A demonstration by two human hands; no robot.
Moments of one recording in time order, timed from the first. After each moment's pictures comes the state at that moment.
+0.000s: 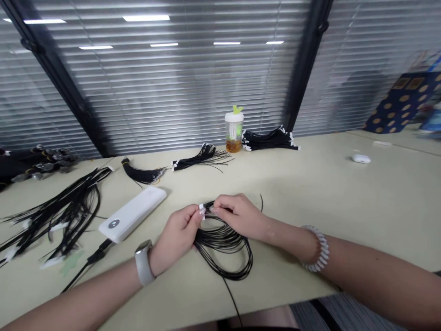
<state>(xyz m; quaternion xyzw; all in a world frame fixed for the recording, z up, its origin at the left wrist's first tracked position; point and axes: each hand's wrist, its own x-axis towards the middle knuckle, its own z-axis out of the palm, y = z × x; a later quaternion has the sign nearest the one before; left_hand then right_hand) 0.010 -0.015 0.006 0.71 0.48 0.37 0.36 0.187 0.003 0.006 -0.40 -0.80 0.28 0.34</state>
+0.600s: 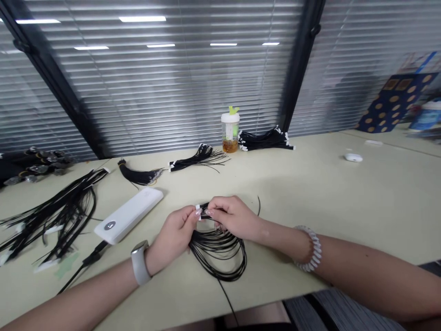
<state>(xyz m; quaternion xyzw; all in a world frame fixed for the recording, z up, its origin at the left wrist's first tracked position) 0.010 -0.015 0.003 0.70 0.46 0.36 0.41 0.181 0.001 0.000 -0.39 -0.73 0.43 0.35</state>
